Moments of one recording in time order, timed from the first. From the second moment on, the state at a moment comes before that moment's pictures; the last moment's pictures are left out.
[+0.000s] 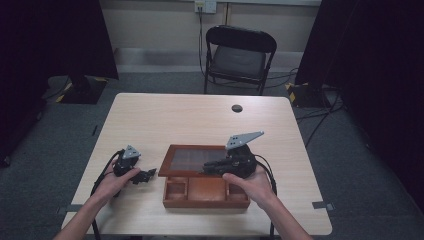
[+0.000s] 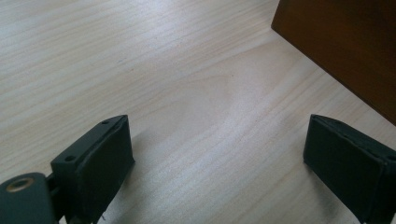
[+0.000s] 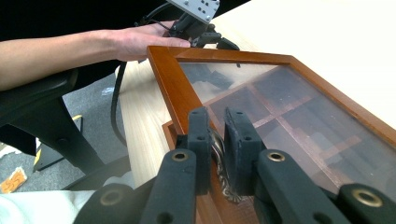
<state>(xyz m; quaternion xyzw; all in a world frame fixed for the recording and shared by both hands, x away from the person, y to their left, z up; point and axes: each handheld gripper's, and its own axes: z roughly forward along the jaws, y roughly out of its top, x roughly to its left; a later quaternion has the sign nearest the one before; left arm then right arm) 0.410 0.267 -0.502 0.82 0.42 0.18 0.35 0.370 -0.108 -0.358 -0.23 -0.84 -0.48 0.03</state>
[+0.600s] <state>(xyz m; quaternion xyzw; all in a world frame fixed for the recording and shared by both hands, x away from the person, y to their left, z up) 0.410 0.267 -0.502 0.82 0.42 0.18 0.35 0.374 -0.109 -0.353 -0.23 -0.84 -0.49 0.02</state>
